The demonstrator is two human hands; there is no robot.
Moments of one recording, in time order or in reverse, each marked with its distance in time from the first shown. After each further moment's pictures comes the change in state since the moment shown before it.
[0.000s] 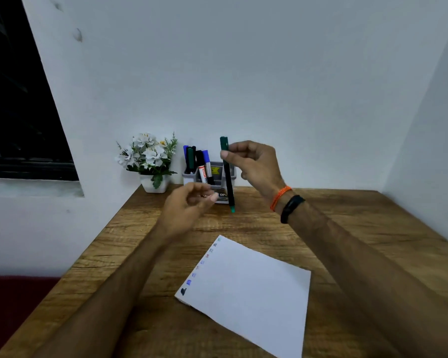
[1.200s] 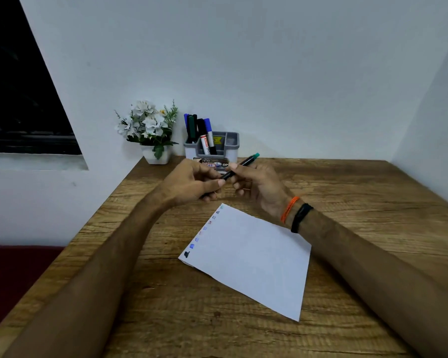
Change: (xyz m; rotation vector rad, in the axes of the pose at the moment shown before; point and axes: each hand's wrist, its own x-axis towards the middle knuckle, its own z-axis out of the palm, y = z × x) left_hand -0.010 0.018 -0.003 0.086 -0.284 -0.112; right_hand -0.058 0.058 -0.009 0.299 -0.254 0.364
